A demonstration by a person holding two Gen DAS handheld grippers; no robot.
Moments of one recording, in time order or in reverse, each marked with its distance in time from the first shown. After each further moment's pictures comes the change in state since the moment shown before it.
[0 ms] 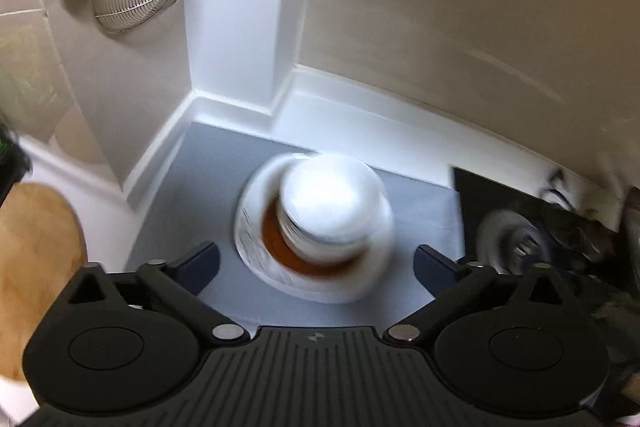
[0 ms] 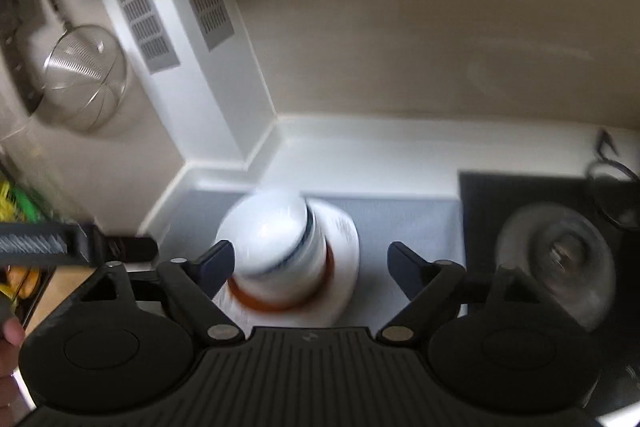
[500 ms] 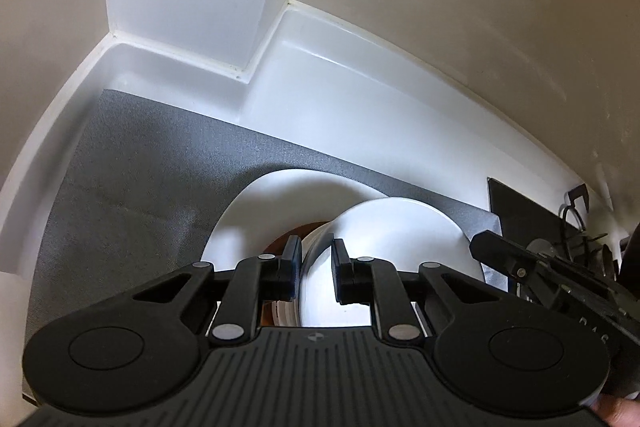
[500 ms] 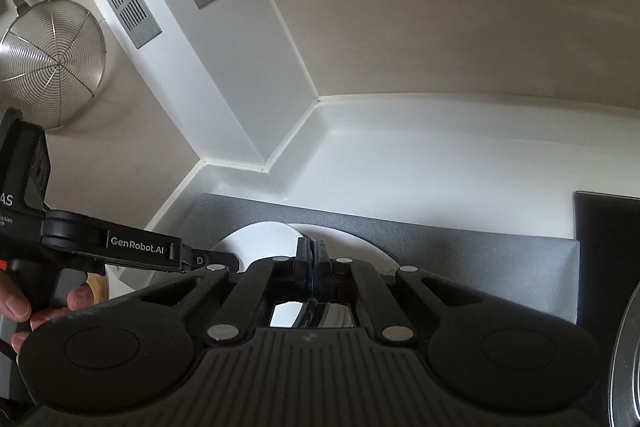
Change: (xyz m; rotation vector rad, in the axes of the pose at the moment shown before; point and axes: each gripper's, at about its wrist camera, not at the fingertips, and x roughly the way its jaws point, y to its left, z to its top) left arm 0.235 0.069 0.073 -0.064 0.146 -0.171; right arm 0.202 -0.036 0.048 0.011 0.022 0.291
